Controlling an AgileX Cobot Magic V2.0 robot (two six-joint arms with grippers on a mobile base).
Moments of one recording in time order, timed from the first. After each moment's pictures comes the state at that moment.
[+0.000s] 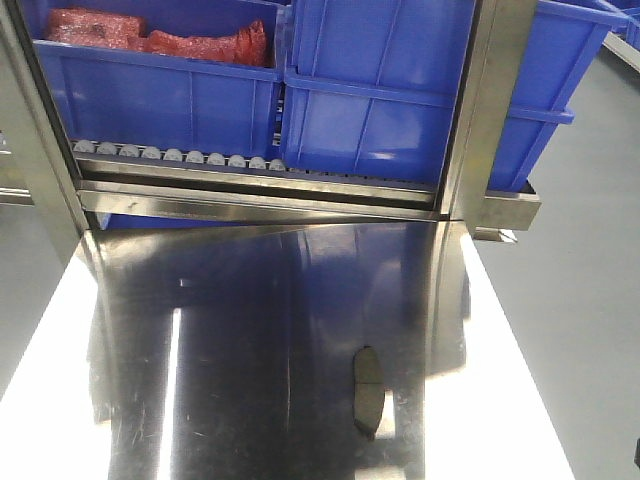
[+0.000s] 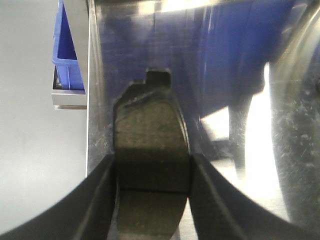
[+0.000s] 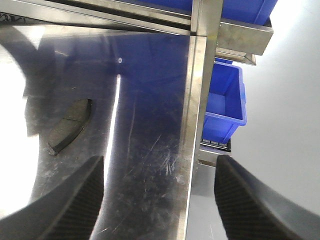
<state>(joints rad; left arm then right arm) -0.44 0.36 -0.64 0.26 1.08 -0.45 0.20 0.23 -0.42 0.02 0.76 0.00</state>
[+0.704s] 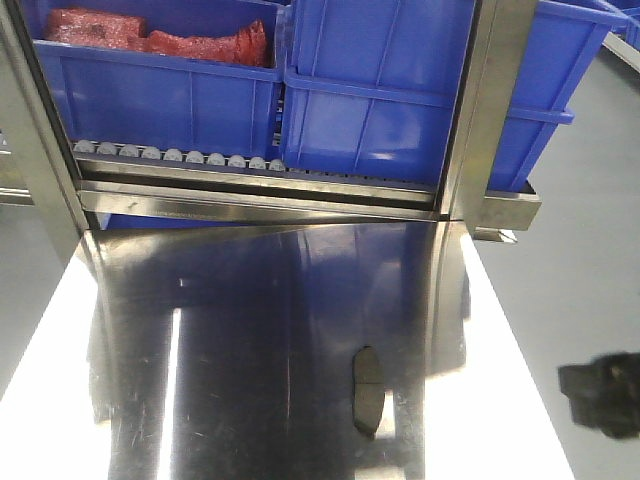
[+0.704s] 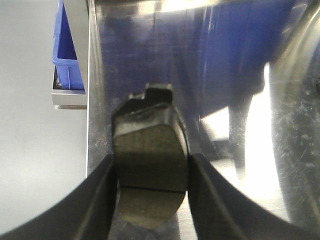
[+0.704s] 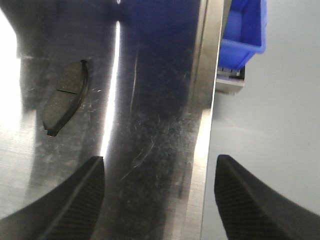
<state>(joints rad) -0.44 0.36 -0.64 0.26 1.08 -0.45 0.20 0.84 -0.69 0.07 0.81 0.00</state>
